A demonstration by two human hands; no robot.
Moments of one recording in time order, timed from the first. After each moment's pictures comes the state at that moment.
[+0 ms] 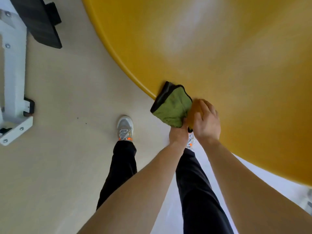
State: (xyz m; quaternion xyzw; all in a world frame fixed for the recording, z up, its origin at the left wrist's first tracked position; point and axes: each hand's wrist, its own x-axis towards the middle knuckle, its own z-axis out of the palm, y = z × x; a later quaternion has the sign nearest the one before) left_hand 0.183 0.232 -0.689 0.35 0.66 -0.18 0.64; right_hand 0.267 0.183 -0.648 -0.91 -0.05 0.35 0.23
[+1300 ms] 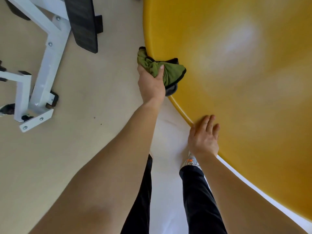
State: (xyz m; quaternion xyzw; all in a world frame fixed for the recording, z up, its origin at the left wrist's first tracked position) left_hand 0.237 0.455 -0.605 0.59 0.64 0.13 0.48; right_hand 0.224 0.240 -0.653 -0.90 -0.11 0.42 0.07
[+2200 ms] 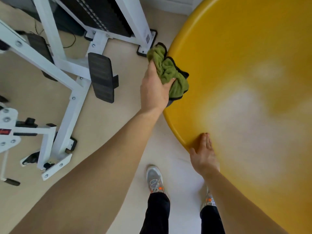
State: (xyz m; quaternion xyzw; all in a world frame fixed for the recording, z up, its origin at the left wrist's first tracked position) left_hand 0.314 0.585 -0.528 0.81 0.45 0.11 0.36; right_hand 0.274 0.343 -0.638 -0.86 -0.14 0.46 0.15
